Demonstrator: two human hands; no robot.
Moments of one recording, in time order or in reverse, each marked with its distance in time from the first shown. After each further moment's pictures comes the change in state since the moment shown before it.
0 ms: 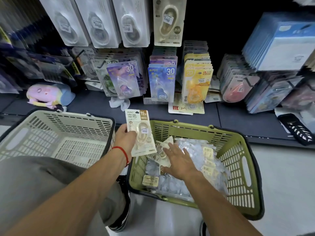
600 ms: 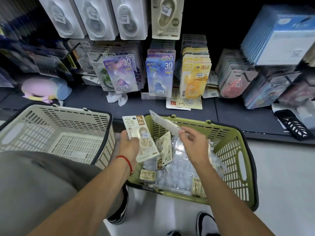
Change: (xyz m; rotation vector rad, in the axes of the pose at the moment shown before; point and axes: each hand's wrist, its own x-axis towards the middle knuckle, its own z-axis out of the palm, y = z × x) left_hand -0.019 -0.044 0.009 -0.042 -0.008 0.003; right_hand -0.026 0.017 -0.041 1.040 0.672 0.209
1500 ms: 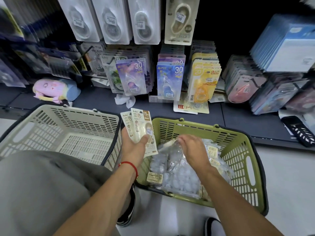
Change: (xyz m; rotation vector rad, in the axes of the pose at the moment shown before) left_hand 0.002 -0.002 -0.026 -0.027 0.019 0.225; right_hand 0.004 0.002 0.022 -0.677 -0.234 -0.385
